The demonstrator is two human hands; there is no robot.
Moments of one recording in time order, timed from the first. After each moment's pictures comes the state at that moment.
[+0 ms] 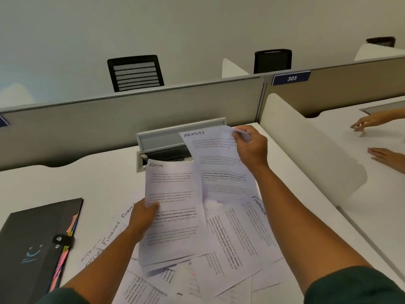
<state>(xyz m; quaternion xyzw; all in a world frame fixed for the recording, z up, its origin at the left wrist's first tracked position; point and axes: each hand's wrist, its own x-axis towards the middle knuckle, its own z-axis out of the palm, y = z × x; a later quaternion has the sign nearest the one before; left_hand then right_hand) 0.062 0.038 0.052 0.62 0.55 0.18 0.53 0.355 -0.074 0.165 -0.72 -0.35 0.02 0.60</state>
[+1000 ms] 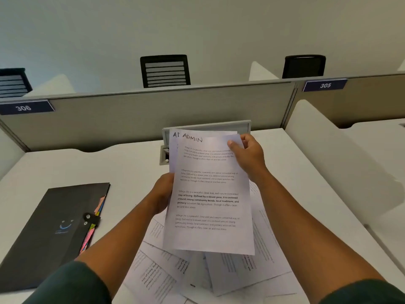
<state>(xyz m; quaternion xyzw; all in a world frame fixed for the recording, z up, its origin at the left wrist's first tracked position) 0.075 0.040 0.134 0.61 0.46 0.19 0.61 0.298 -0.038 0.170 -0.71 -0.33 0.22 0.58</state>
